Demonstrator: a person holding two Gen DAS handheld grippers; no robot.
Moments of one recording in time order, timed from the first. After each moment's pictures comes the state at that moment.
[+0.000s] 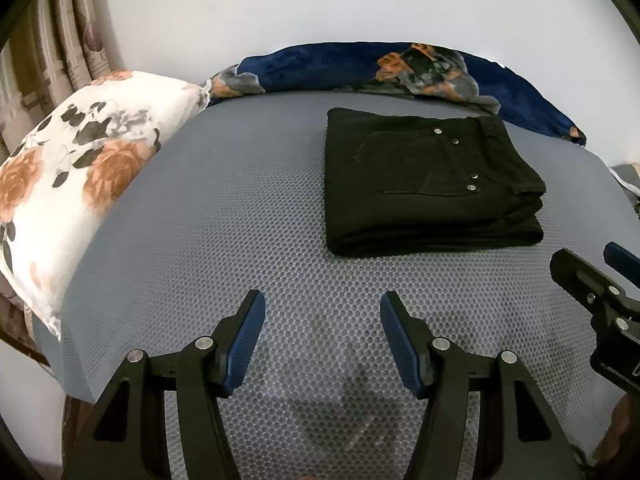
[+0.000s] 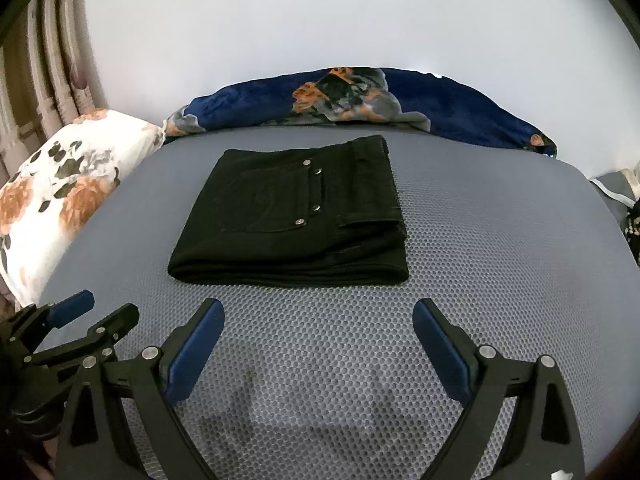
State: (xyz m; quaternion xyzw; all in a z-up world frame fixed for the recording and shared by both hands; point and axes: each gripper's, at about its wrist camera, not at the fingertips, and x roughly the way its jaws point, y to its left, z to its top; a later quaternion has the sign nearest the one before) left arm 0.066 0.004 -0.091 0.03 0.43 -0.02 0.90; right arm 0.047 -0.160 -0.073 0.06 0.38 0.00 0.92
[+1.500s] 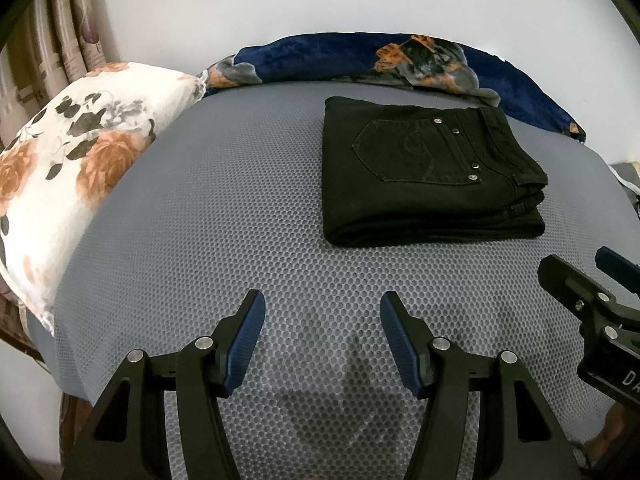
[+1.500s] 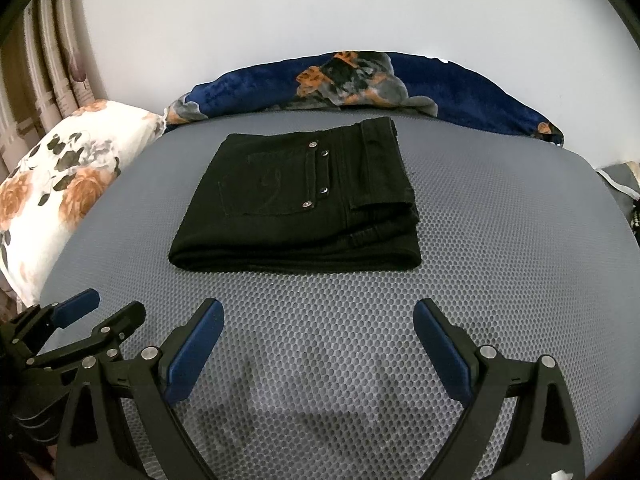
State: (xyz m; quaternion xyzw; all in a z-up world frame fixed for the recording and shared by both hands) left arm 0.069 0.004 -0.101 0.03 0.44 -0.03 0.90; right arm 0.053 -0.156 -0.085 0.06 0.40 0.01 0.91
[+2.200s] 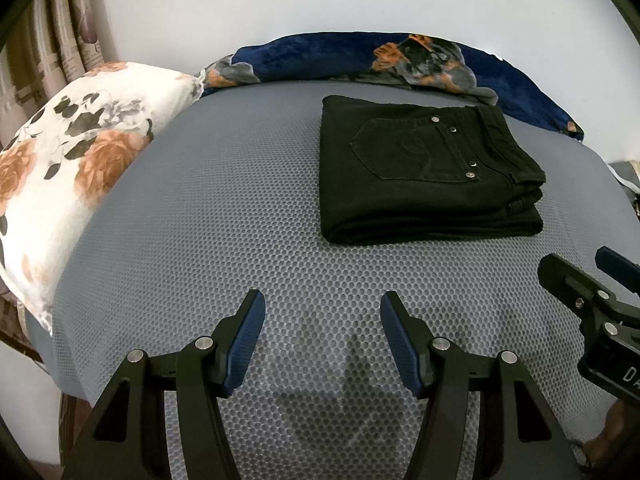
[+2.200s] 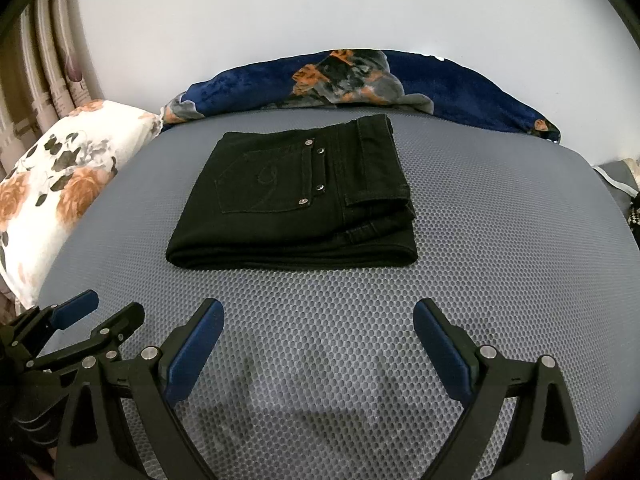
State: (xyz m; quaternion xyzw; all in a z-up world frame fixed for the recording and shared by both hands) left arm 0.065 0.003 -0.101 0.03 0.44 -0.03 0.90; right arm 0.051 -0.157 -0.086 0.06 0.41 0.00 0.91
